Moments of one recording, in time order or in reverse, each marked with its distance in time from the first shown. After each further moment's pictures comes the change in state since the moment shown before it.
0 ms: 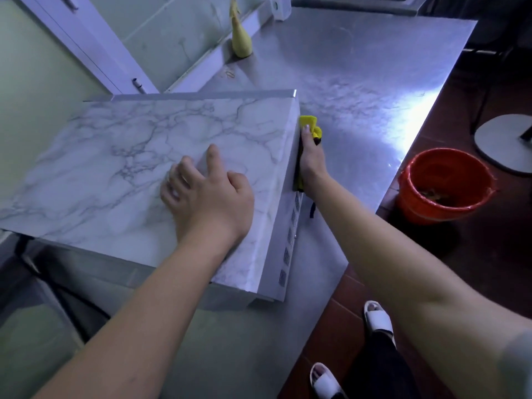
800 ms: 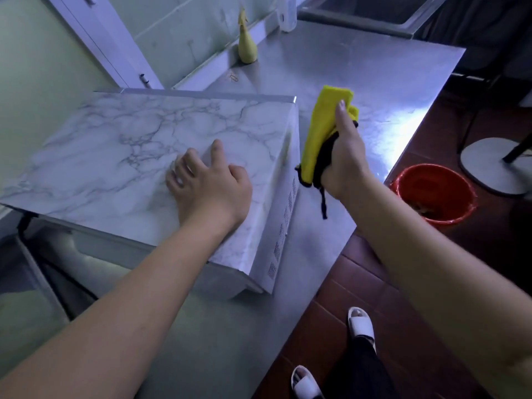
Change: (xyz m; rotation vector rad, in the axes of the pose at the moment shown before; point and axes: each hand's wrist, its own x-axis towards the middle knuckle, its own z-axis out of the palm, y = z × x) left_hand -0.001 0.001 -0.002 -0.019 -0.001 0.001; right_hand -0.103 -0.100 -0.020 0.290 -0.009 0.031
